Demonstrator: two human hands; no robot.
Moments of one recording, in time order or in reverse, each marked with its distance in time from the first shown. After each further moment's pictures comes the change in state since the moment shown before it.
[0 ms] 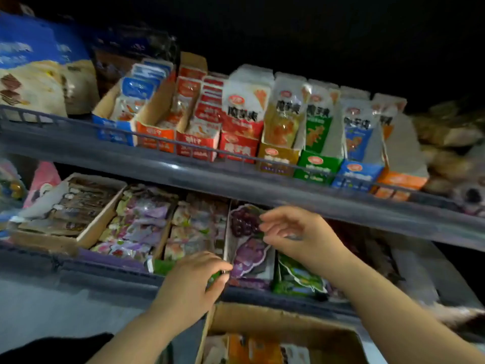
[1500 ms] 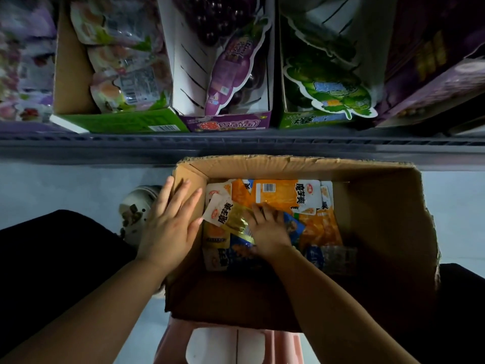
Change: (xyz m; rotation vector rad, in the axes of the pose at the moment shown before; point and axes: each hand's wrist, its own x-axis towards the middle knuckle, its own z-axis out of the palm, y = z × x) left_hand -0.079 -0.099 0.219 0.534 -0.337 -0.123; right_hand -0.124 0.326 0.229 -0.580 -0.868 0.468
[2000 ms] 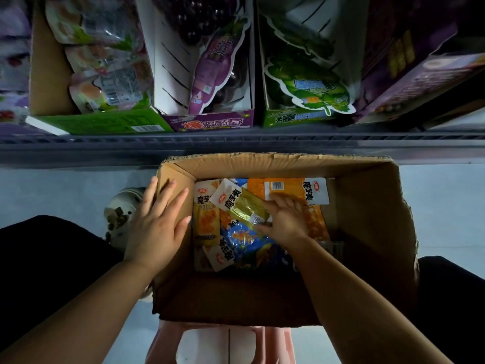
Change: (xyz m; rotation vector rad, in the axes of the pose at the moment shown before) left_hand -0.001 0.002 -0.001 -0.045 -0.023 -0.025; right_hand -0.021 0.050 -0.009 0.303 0.223 0.172
